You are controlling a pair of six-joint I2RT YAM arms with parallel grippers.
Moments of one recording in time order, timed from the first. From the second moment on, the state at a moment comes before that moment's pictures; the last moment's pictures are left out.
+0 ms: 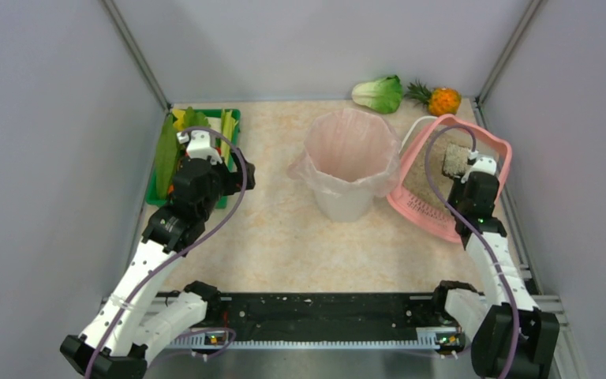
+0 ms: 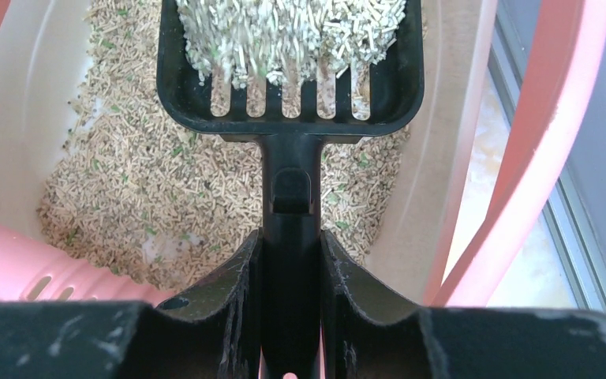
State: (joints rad) left arm -0.41 0.83 0.94 -0.44 -0.24 -0.39; right arm -0.15 0.94 0.54 -0.16 0.12 0.07
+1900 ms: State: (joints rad) left arm -0.41 0.77 0.92 -0.44 -0.31 -0.38; right arm -0.14 0.82 0.62 -0.23 0.07 -0.13
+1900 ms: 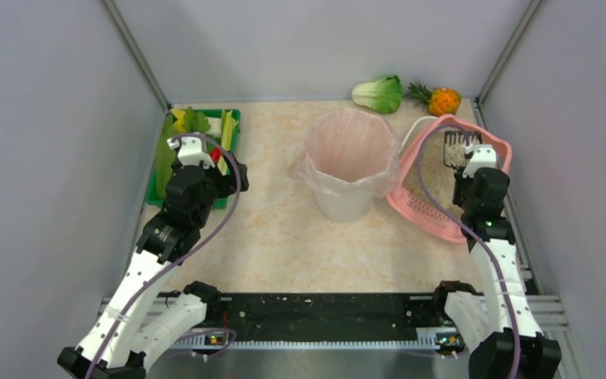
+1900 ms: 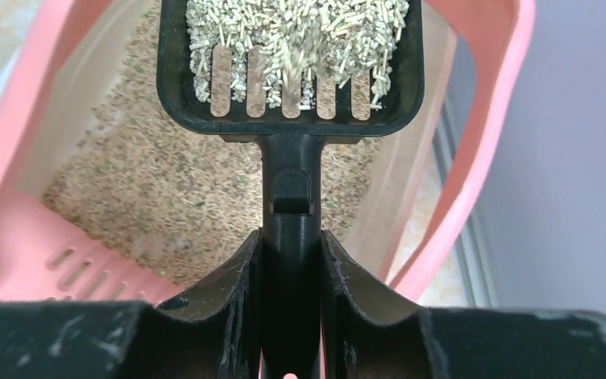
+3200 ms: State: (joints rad) left arm -0.41 0.62 0.75 -0.39 -0.40 -0.34; right arm -0.08 0.83 0.66 -0.33 0.15 -0.19
